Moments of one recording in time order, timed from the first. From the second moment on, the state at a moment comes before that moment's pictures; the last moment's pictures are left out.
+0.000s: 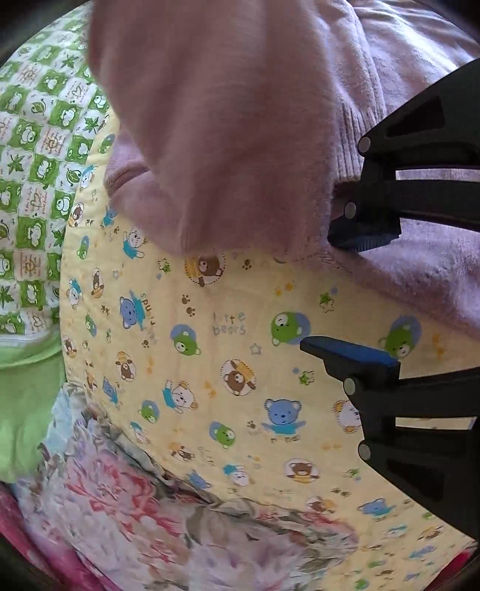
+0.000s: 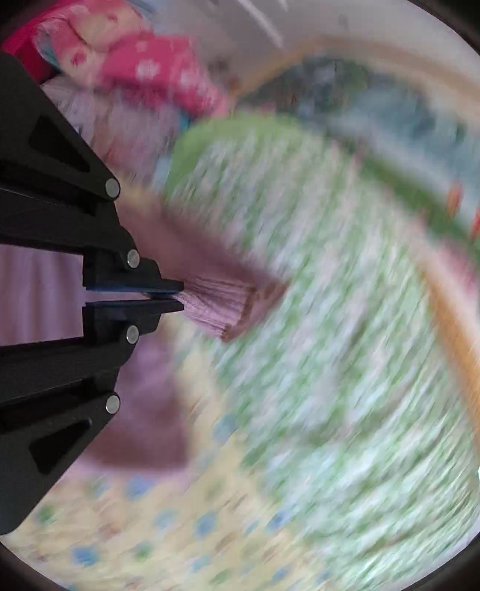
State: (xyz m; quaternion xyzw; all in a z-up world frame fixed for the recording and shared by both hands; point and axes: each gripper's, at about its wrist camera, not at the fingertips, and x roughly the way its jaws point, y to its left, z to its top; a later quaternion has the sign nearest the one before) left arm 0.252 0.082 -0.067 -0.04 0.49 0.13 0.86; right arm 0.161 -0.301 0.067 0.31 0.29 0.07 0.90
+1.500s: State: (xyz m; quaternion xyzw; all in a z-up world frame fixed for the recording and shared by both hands) left arm 0.240 0.125 -0.108 -0.40 0.54 -0.02 0.74; right arm 0.384 -0.019 -0.025 0.14 0.55 0.33 0.76
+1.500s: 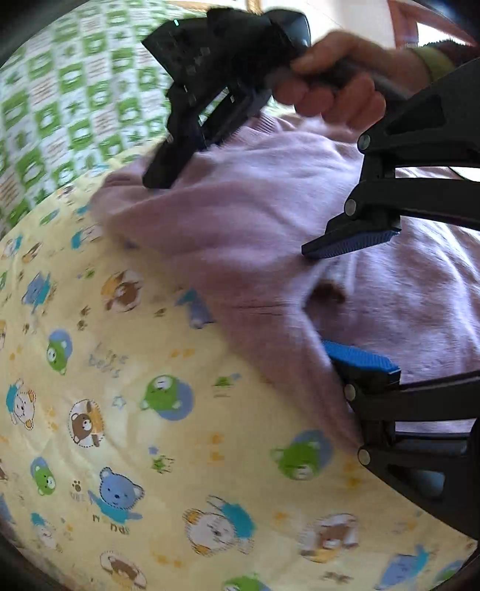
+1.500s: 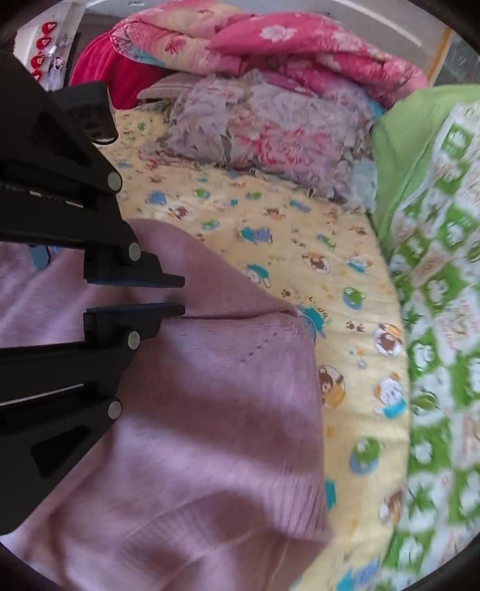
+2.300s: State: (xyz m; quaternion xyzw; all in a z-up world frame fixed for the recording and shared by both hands) left arm 0.249 0.126 -0.111 -0.41 0.52 0.00 0.75; right arm 0.396 -0.011 -0.034 0.10 0.55 0.33 0.76
